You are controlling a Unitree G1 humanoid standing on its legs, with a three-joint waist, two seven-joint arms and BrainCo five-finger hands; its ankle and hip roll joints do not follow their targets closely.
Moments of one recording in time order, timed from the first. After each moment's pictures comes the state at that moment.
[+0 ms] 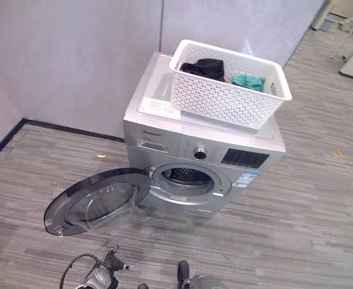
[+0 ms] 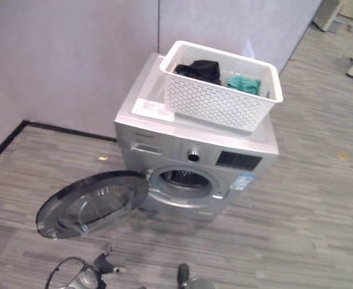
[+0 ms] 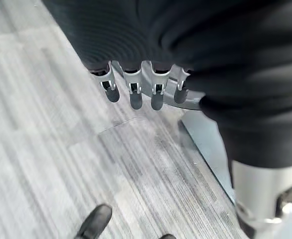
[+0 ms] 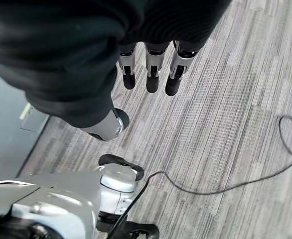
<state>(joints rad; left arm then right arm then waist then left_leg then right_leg) -0.09 0.28 -0.37 1.28 0.19 -0.10 0.13 0.14 -0.25 0.29 1.39 0.11 -0.17 0.01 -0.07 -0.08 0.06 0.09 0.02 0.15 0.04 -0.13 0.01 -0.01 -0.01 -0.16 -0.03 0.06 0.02</state>
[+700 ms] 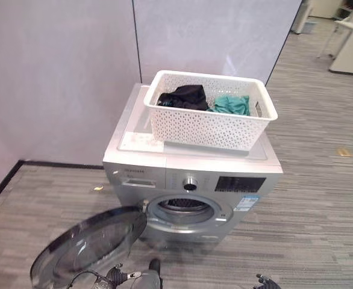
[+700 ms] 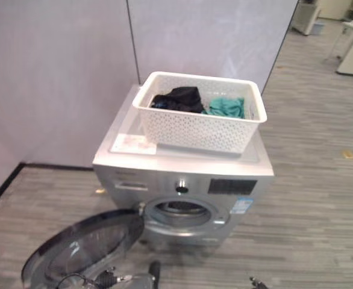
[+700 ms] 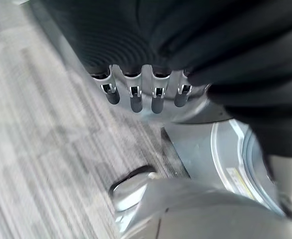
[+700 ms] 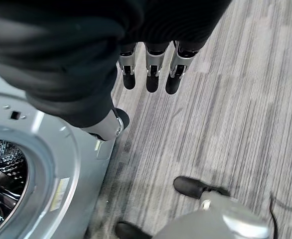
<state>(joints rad) -0.08 0.25 -0.32 1.38 0.12 -0.13 0.08 0.05 -0.34 0.33 1.22 0.18 -0.15 0.05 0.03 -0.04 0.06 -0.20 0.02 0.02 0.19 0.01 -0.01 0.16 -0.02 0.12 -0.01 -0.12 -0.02</state>
